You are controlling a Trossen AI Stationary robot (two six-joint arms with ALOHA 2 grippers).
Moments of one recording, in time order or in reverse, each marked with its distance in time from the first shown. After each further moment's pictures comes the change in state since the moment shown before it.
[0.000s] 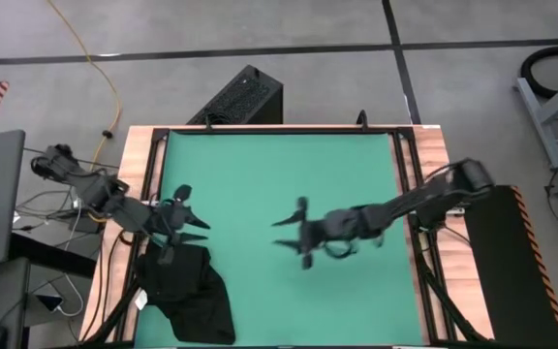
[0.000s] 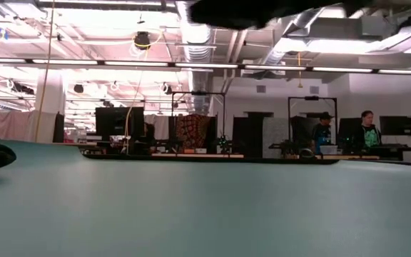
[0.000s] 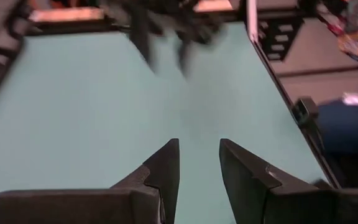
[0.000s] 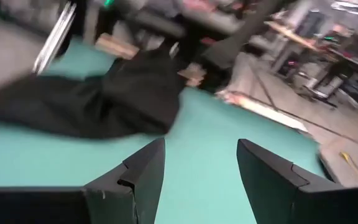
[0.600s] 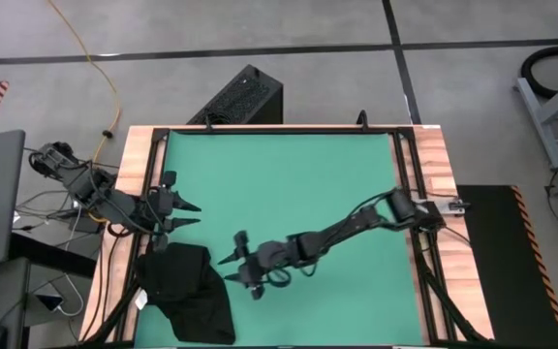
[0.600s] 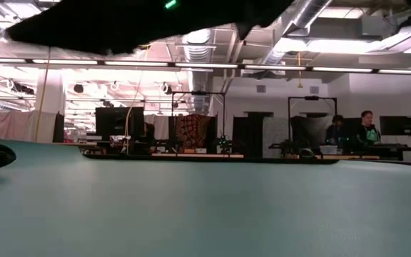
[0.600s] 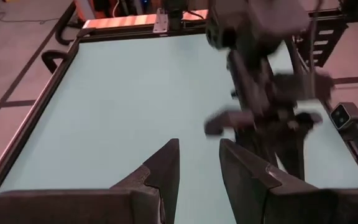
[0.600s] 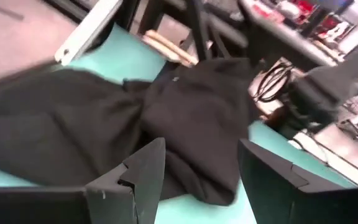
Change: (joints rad) left arm -0.016 -0.073 0.013 -0.102 -0.135 0.007; right arm 0.012 0.611 0.659 -0.075 -0.156 -0.118
